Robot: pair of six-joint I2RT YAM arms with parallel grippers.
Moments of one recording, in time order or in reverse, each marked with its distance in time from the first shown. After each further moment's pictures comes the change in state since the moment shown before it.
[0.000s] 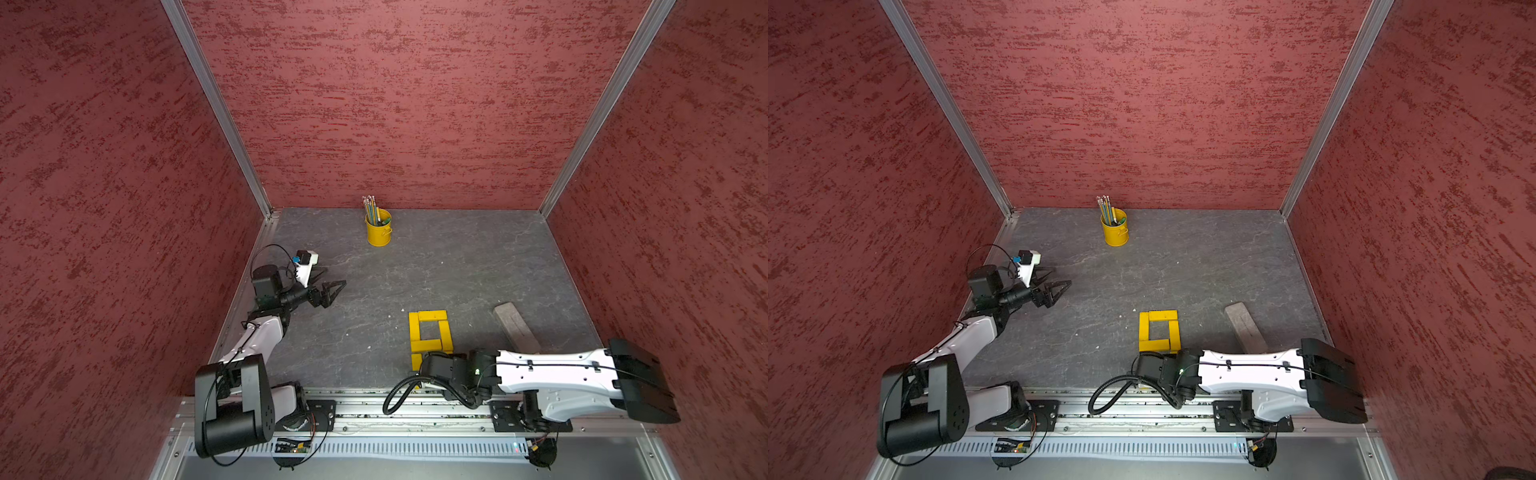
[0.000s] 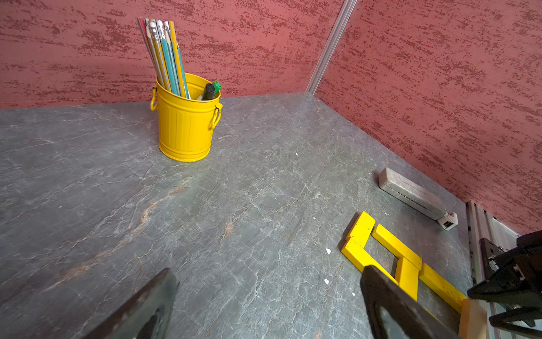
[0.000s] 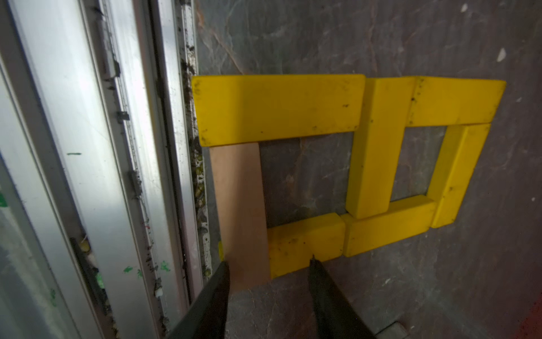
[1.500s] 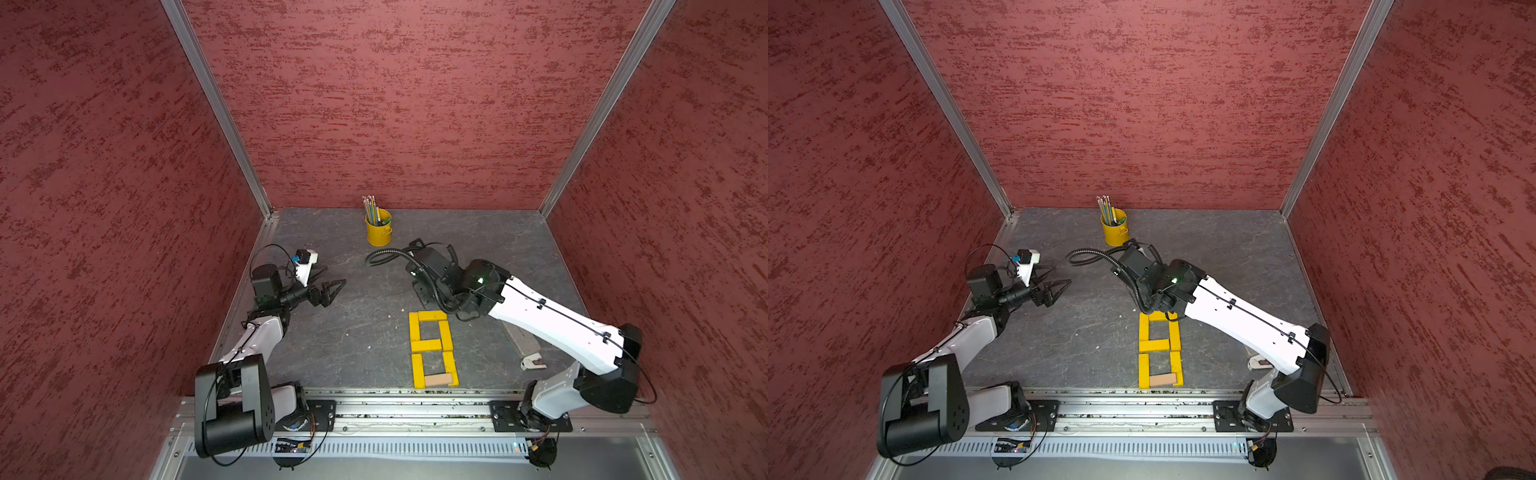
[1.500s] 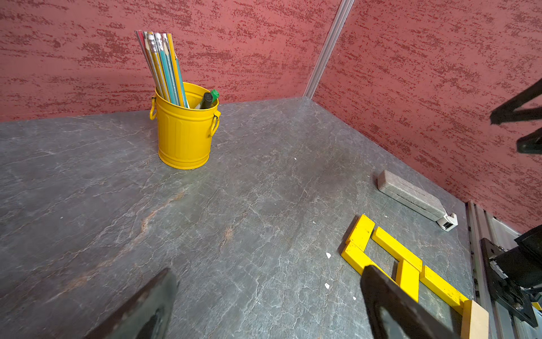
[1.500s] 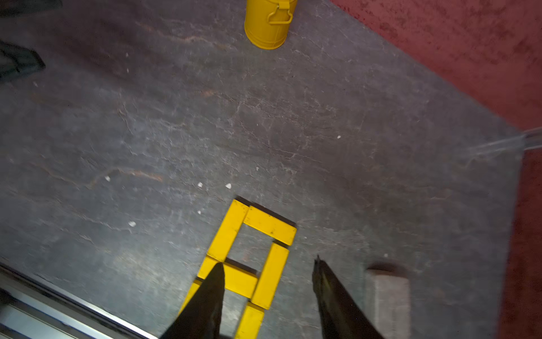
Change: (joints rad) left arm 0.000 0.000 0.000 0.031 0.011 -0.009; right arm -0.360 0.217 0.771 -0.266 0.091 0.760
